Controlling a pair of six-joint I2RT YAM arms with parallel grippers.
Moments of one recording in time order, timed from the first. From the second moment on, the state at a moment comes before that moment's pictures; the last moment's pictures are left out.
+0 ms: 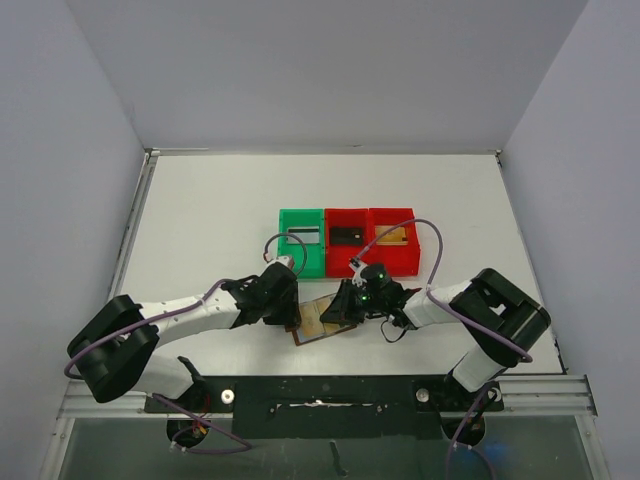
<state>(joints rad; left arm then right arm) -0.86 1.38 0.63 -0.28 -0.08 -0.81 0.74 1.59 0.47 0.40 -0.41 0.98</state>
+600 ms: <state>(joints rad) -0.86 1.38 0.63 -0.28 -0.08 -0.81 0.73 1.63 0.47 0.50 -0.49 1.01</state>
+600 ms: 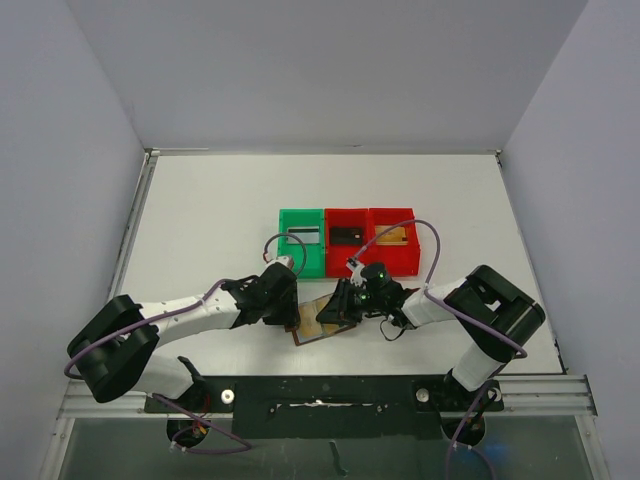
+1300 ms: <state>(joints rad) -0.86 1.36 0.60 -0.25 -0.08 -0.81 0.77 1.63 0.56 0.33 -0.40 0.96</state>
